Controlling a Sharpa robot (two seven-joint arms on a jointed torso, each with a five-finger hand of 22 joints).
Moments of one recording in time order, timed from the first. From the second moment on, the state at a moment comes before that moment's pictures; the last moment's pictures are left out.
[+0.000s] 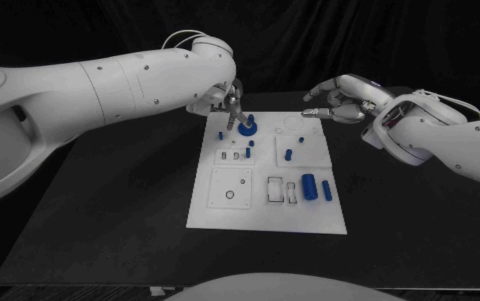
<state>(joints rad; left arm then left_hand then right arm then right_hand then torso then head) 1.54 -0.42 -0.21 1.16 -1.08 0.49 -0.64 1.18 0.18 -0.25 0.25 0.13 1.15 0.06 0.21 0.16 1.47 0.00 1.57 1.31 1.47 -0.05 1.56 1.31 0.01 1.47 0.06 1.57 1.31 1.38 -0.87 -0.21 1.47 -1.22 -0.42 0.18 1.20 0.00 -0.10 0.29 0.08 0.76 0.11 0.26 0.19 1.47 0.01 1.57 1.31 1.46 -0.05 1.57 1.31 0.02 1.47 0.06 1.57 1.31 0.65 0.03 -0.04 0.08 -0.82</state>
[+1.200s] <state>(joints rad) 1.48 -0.38 -0.21 1.12 -1.04 0.49 -0.62 1.21 0.10 -0.12 0.22 0.36 1.12 0.08 0.14 0.20 1.46 0.00 1.57 1.31 1.47 -0.06 1.56 1.31 0.01 1.47 0.06 1.56 1.31 1.37 -0.86 -0.21 1.45 -1.22 -0.39 0.17 1.21 0.02 -0.12 0.28 0.15 0.79 0.11 0.28 0.19 1.47 0.01 1.57 1.31 1.47 -0.05 1.57 1.31 0.02 1.46 0.06 1.57 1.31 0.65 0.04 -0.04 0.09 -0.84</state>
